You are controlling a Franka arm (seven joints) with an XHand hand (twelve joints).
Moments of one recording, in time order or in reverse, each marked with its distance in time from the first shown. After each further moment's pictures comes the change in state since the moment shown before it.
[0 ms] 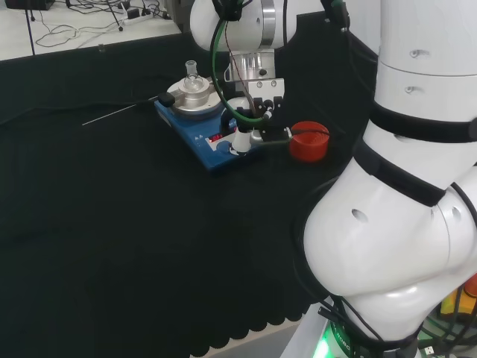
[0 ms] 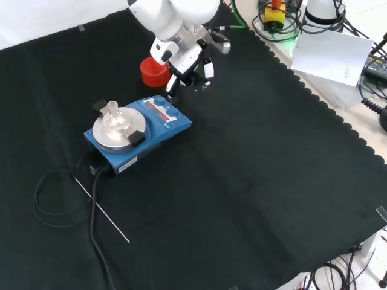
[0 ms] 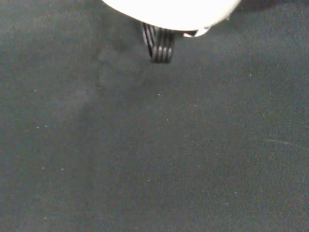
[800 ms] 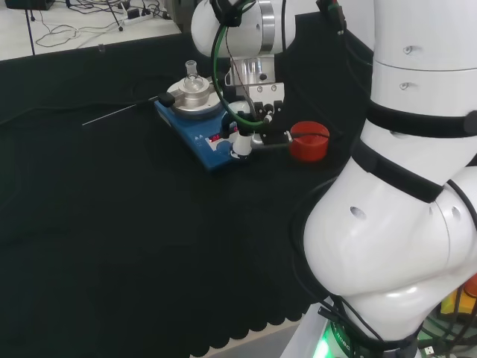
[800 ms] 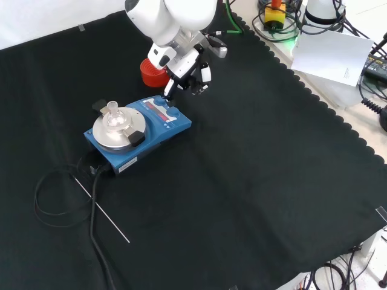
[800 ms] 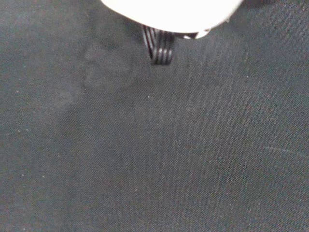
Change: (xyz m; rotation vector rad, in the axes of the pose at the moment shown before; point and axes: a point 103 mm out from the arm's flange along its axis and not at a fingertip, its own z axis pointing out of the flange) arm -0.006 0.013 0.009 -0.003 -0.004 -0.006
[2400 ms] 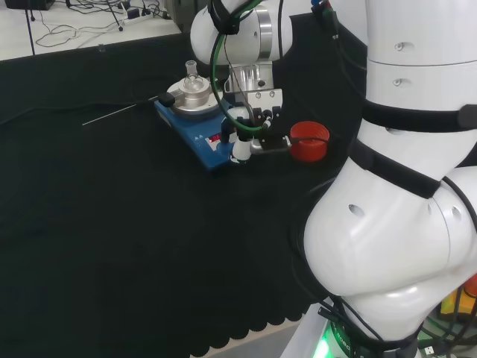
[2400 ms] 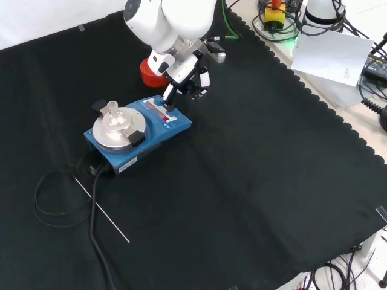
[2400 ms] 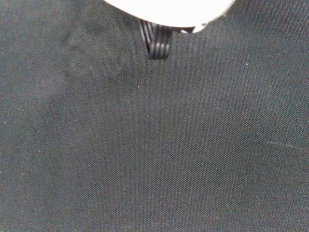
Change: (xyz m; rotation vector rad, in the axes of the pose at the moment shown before) arm -0.003 0.012 0.012 0.021 -0.010 0.007
